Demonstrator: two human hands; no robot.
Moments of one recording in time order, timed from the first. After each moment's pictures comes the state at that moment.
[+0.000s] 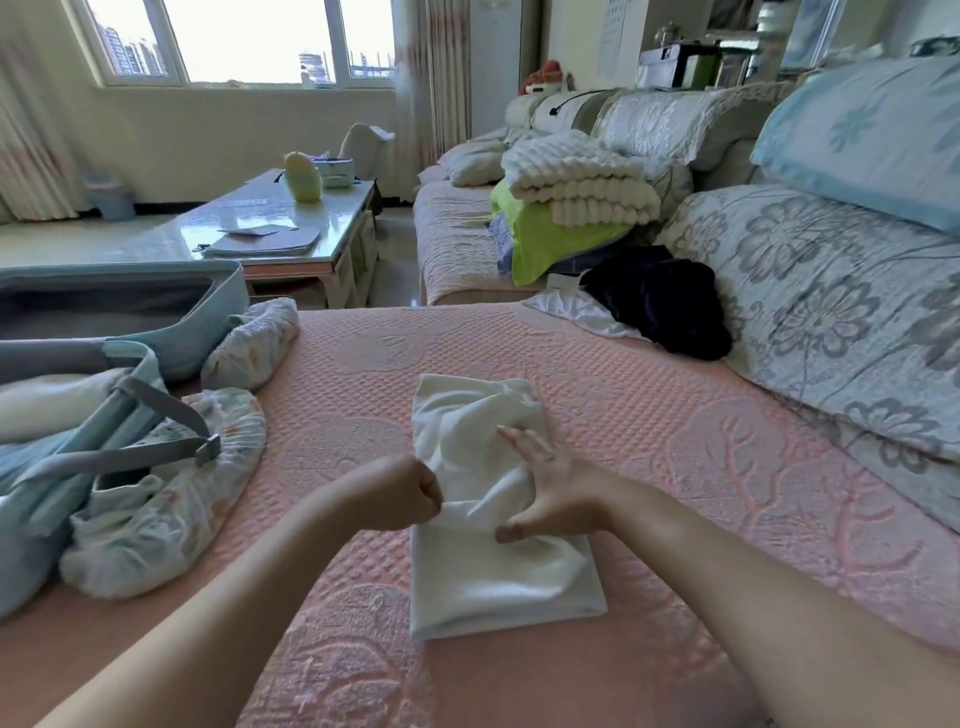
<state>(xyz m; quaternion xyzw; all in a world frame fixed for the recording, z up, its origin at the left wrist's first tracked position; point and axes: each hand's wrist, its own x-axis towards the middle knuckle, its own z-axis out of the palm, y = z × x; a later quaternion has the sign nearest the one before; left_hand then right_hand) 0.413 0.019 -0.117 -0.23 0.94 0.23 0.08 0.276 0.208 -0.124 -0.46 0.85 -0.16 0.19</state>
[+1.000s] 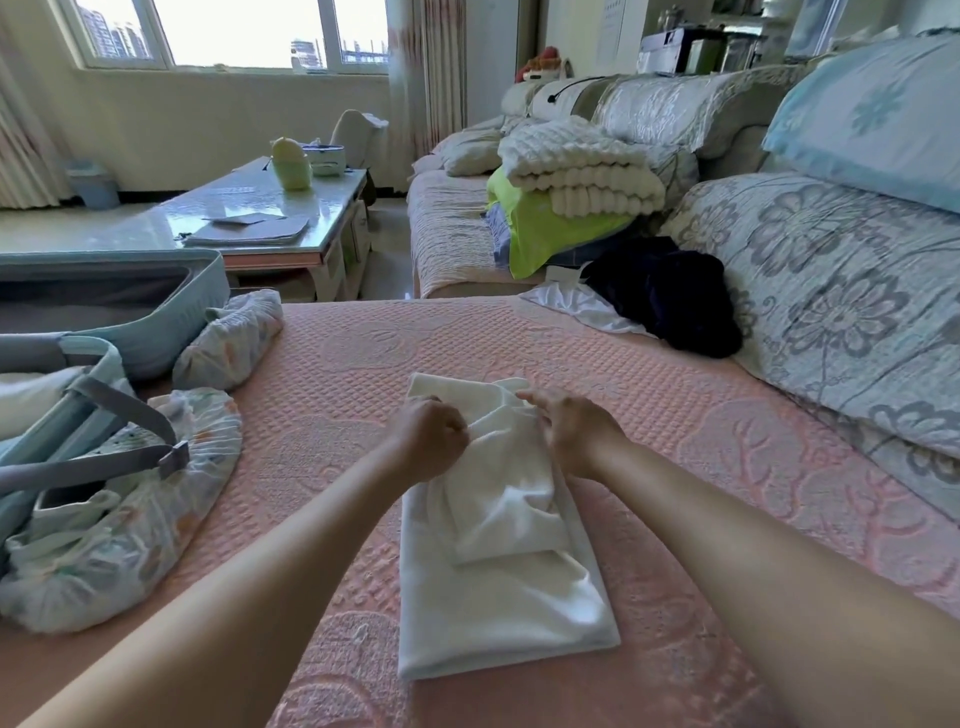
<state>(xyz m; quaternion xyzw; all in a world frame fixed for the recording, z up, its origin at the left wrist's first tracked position) 0.321 -0.004 -0.143 -0.24 0.95 0.19 -0.10 0.206 0.173 -0.132 -0.40 0.89 -0.21 0.04</state>
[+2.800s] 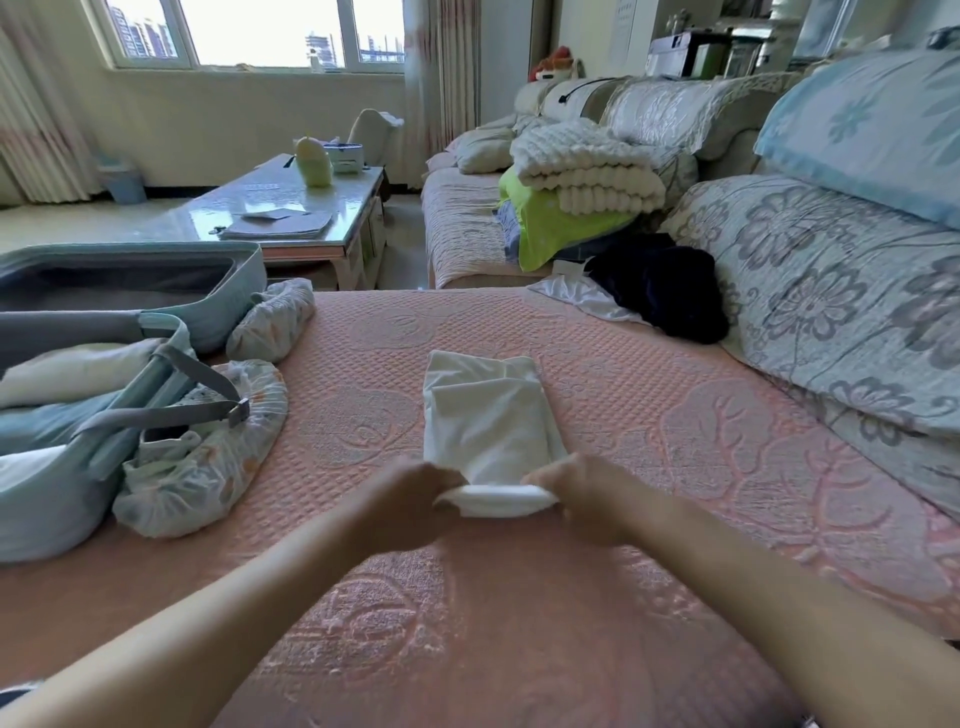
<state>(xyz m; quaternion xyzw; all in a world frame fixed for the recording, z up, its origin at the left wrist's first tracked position) 0.465 0.044 -0.141 -0.01 0.98 0.17 -0.08 0.318 0.251 -0.124 -0.56 0.82 -0.05 0.08</state>
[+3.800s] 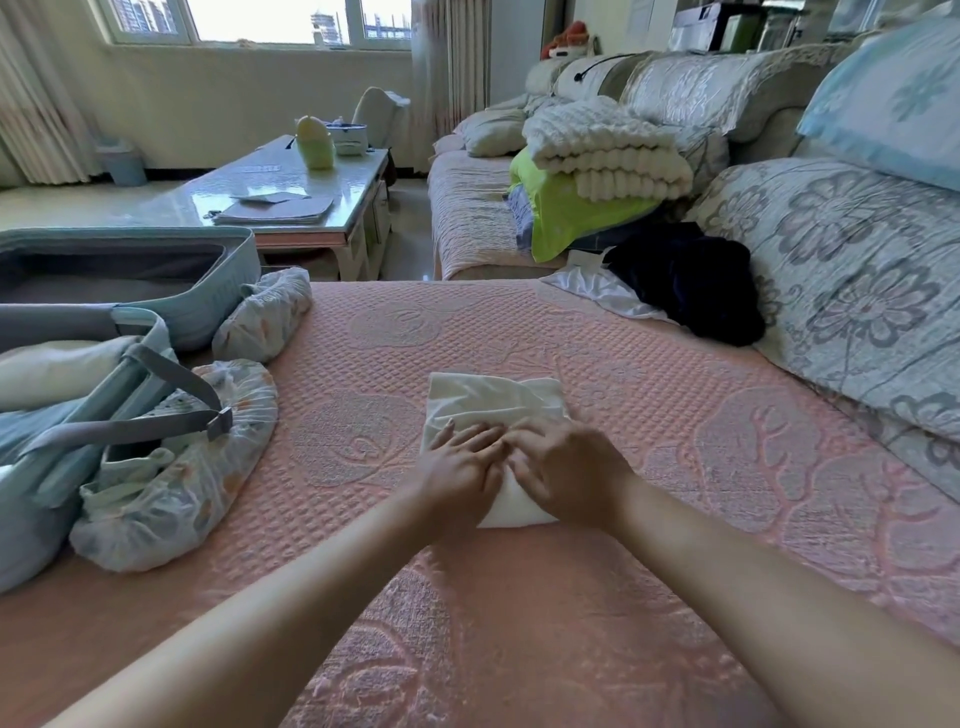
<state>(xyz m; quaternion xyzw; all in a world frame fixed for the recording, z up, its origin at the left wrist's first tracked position) 0.382 0.034 -0.172 -0.07 0.99 0.09 -0.05 0.267 0.184 -0.157 -0.60 0.77 -0.13 -0.16</state>
